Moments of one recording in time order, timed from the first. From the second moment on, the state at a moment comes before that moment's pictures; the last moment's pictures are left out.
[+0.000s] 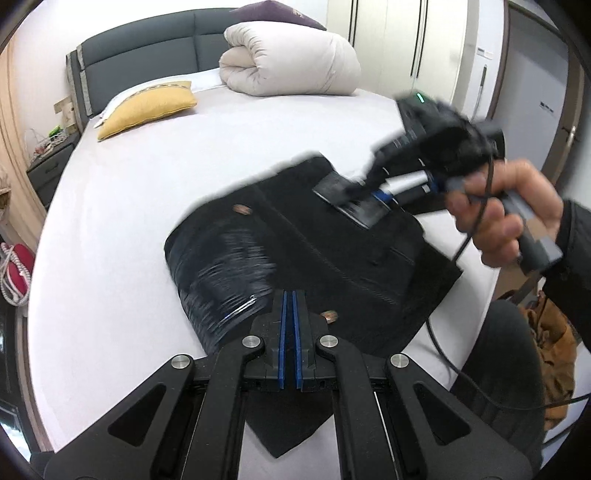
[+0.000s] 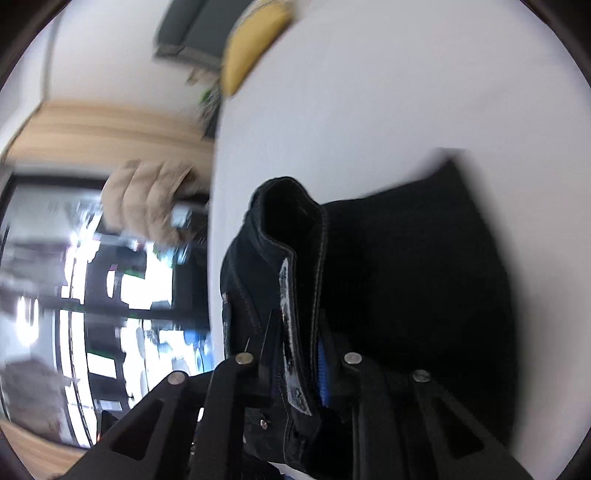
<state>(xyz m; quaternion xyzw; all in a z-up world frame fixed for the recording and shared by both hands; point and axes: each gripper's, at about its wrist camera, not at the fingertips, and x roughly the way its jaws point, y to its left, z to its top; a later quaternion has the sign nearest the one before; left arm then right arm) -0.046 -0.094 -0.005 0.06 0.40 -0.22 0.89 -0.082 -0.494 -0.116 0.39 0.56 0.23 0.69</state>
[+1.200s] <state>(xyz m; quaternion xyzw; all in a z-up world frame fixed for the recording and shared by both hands) 0.013 -0.112 -0.059 0.02 0.47 -0.23 0.85 -0.085 -0.540 -0.155 0.39 0.56 0.20 0.70</state>
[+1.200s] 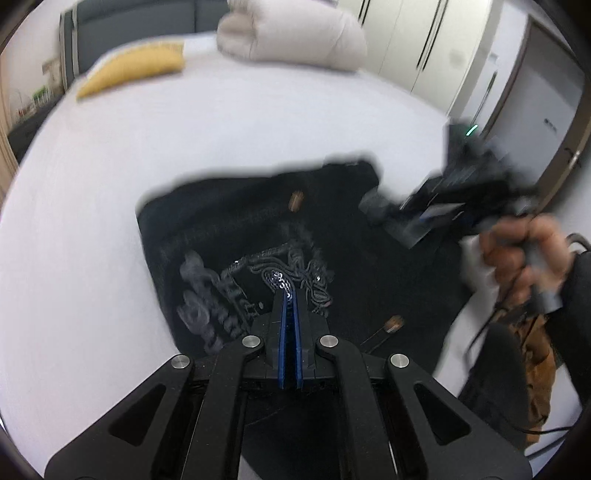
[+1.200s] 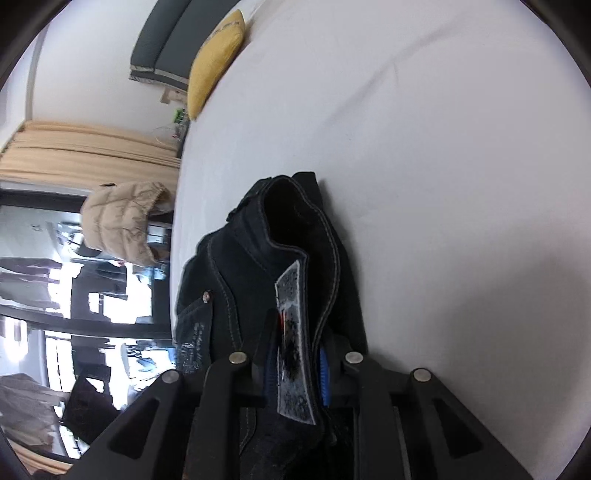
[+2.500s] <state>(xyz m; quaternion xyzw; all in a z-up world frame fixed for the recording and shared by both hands) 0.106 -0.058 -0.100 -0.26 0.56 -0.31 0.72 -0.151 -0.539 -0.157 0.48 0.52 0.22 0.67</state>
